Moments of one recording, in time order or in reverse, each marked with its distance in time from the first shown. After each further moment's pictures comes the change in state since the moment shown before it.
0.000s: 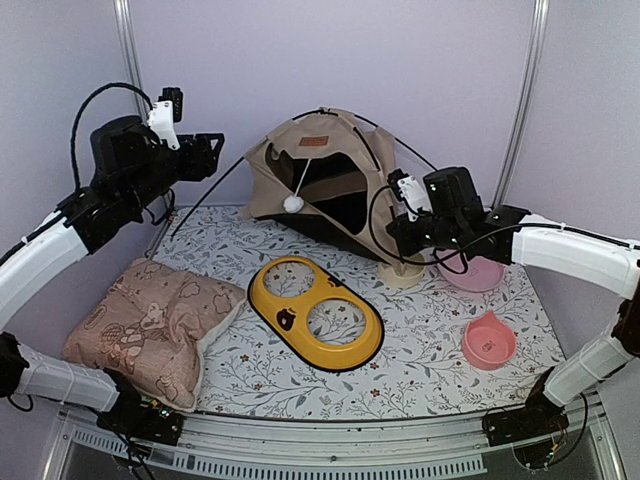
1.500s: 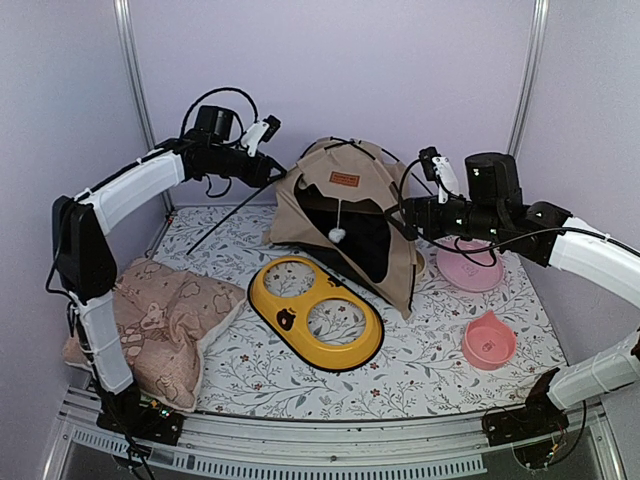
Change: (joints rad) left arm 0.208 0.757 0.617 -0.386 0.670 0.317; right arm -0.056 -0.203 -0.052 -0.011 -0.164 0.171
